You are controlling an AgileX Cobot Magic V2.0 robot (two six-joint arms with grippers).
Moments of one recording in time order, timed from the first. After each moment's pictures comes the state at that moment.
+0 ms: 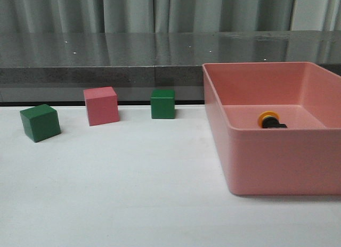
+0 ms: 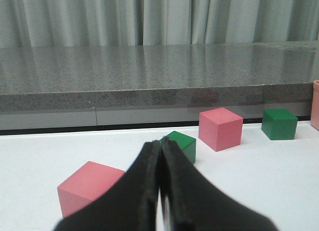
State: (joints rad) left arm -0.08 0.00 0.00 0.07 0.08 -0.04; right arm 0.15 -0.01 0.03 0.01 0.09 -0.04
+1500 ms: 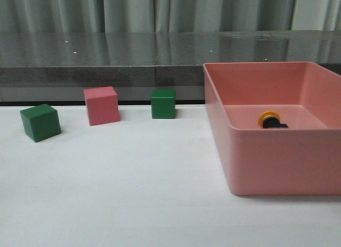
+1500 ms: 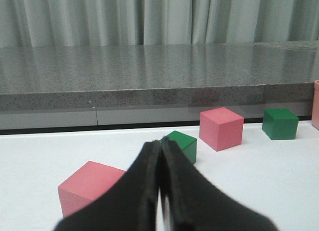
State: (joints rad) left arm -0.08 0.00 0.00 0.07 0.08 -0.04; right arm 0.15 1.15 -0.86 0.11 0.47 0.02
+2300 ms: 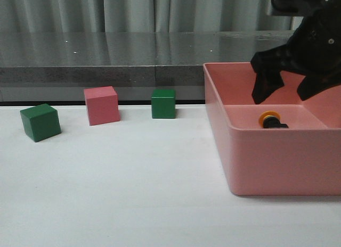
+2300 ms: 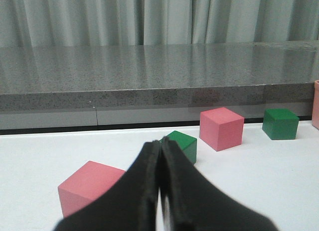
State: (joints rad) left arm -0.08 0.00 0.00 0.07 0.08 -0.04; right arm 0.22 1.68 -1.04 0.11 0.35 -0.07
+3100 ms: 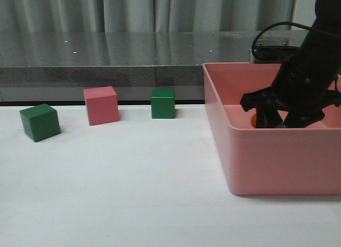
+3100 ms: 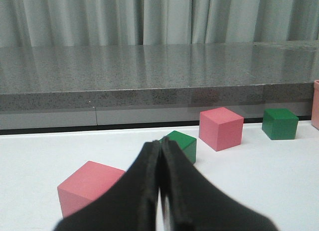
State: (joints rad) left arm -0.08 0.00 0.00 0.07 0.08 -0.04; right arm 0.22 1.87 -1.15 0.11 0.47 -0.07
